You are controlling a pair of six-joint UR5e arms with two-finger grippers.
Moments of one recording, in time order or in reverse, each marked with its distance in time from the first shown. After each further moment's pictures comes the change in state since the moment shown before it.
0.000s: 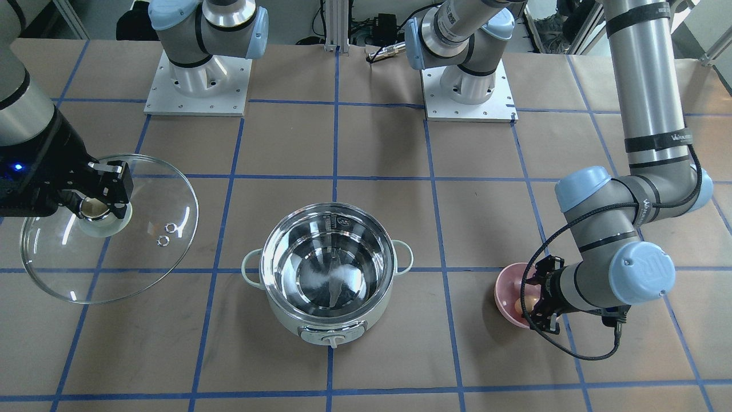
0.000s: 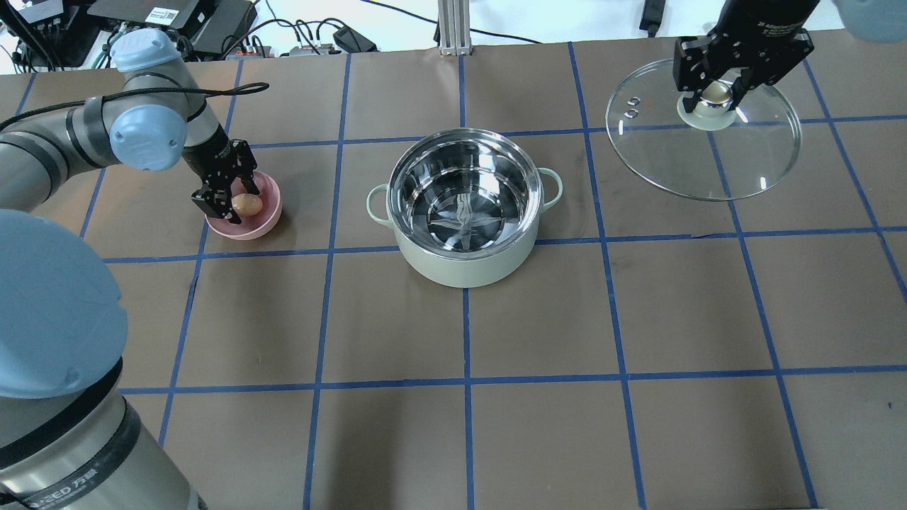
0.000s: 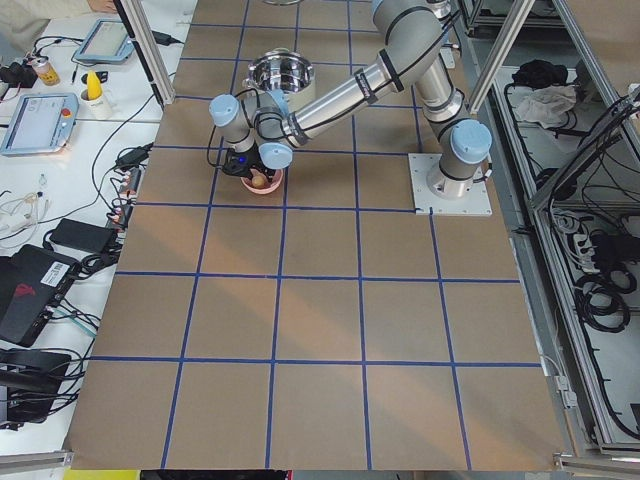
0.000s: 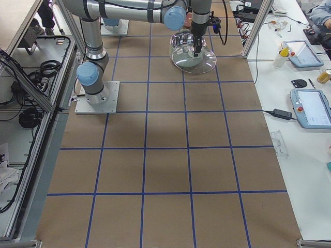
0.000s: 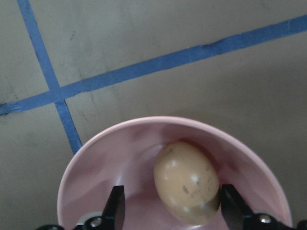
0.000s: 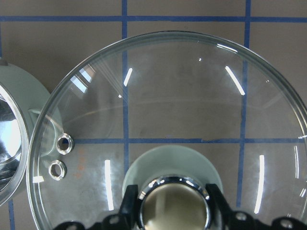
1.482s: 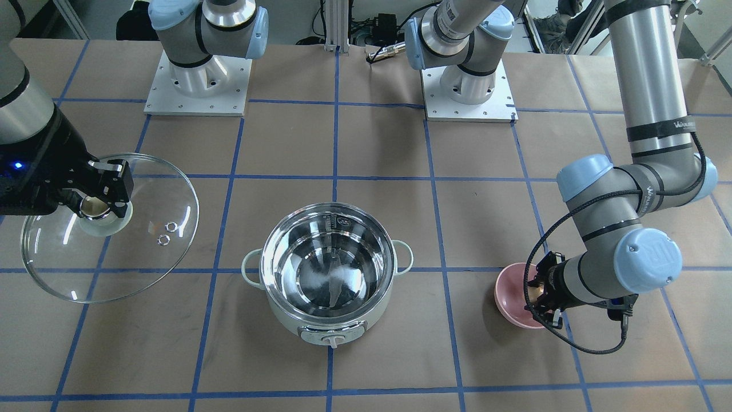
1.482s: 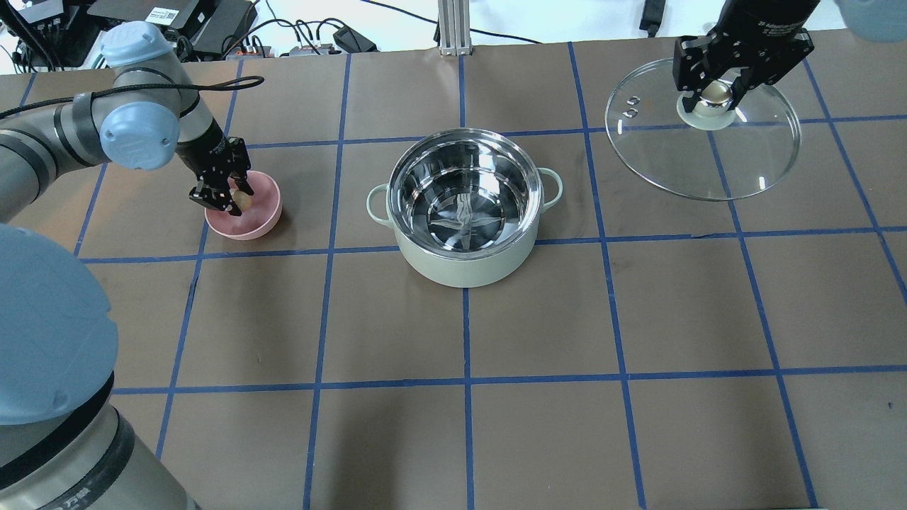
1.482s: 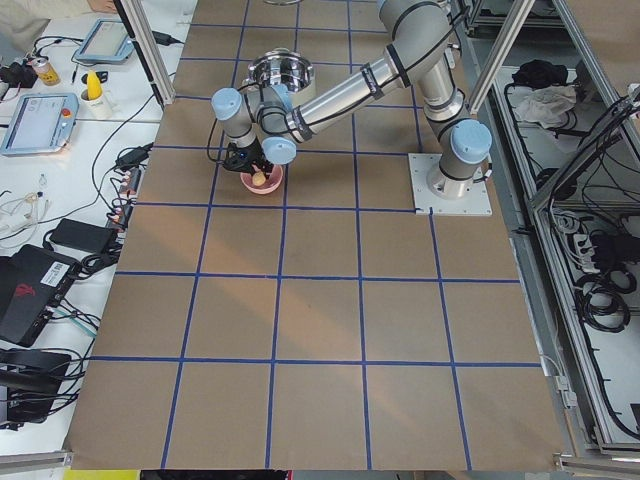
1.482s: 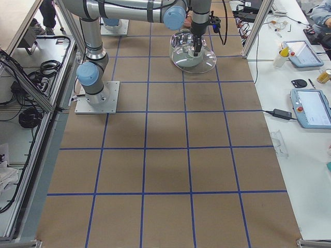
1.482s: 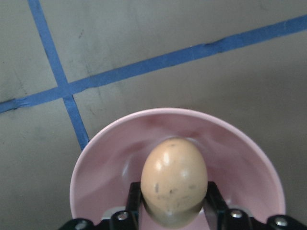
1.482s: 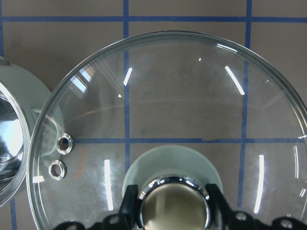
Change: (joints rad) left arm 0.000 0.042 -0.017 0.008 -0.004 -0.008; right arm 0.000 -0.003 0.000 0.002 0.004 0.000
